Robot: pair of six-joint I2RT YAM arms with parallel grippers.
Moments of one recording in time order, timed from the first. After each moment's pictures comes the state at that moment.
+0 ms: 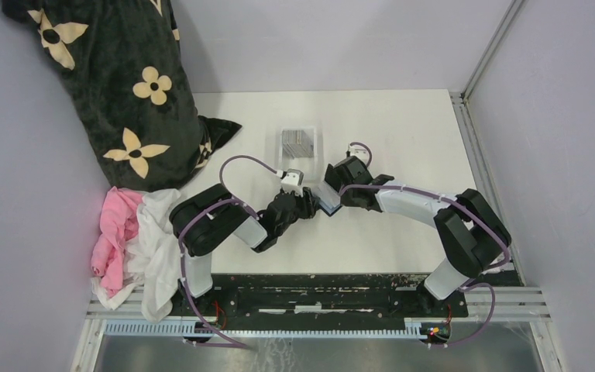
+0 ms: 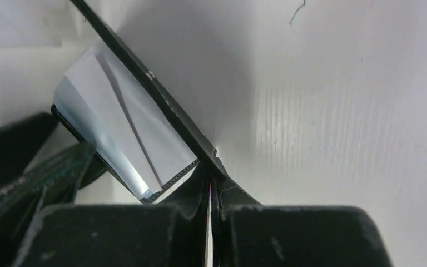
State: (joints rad) left arm -0.84 1.91 0.57 1.02 -0.27 -0.45; right arm 0.67 1.61 0.89 -0.28 0.32 0.61
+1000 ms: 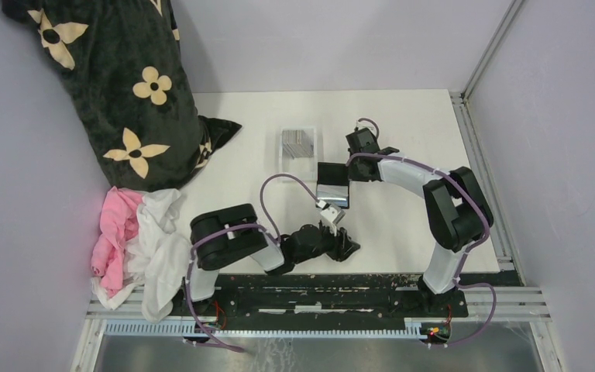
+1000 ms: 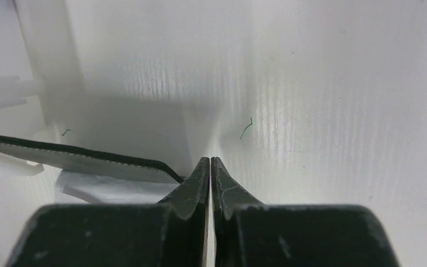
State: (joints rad) left arm -1.16 2.01 0.62 1.14 -0.07 -0.51; right arm 0.46 1.82 1.16 -0.33 0.23 0.47
